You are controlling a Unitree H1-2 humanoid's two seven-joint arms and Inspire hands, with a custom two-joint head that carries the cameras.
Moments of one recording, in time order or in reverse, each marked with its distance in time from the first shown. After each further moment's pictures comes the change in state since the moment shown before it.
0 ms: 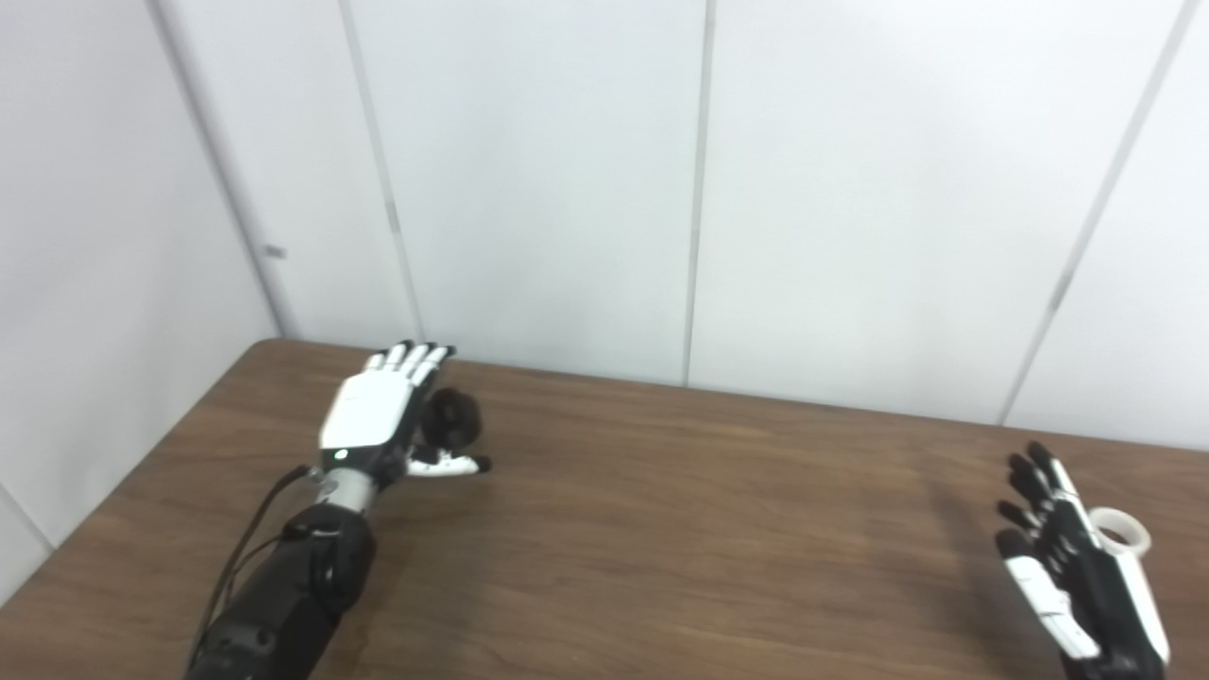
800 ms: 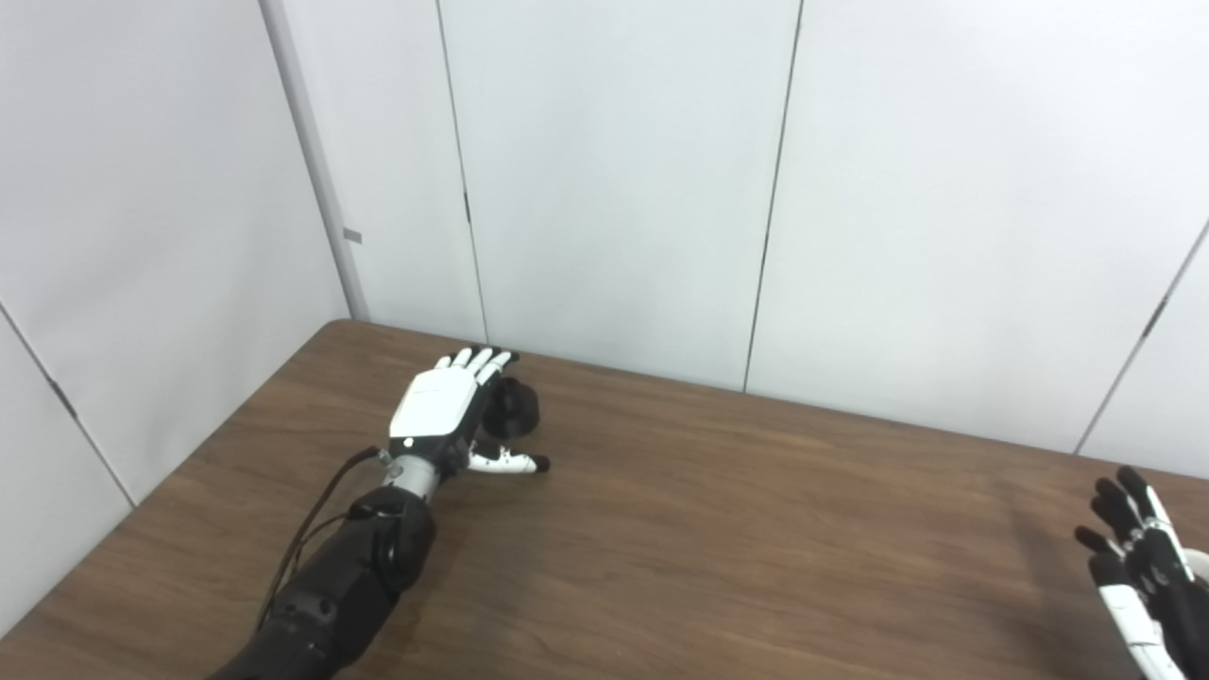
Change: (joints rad) left arm -0.005 -0.005 -0.034 0.005 -0.036 0.040 -0.034; right arm -0.033 -0.024 -0.010 0.057 0.036 -0.006 0.005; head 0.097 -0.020
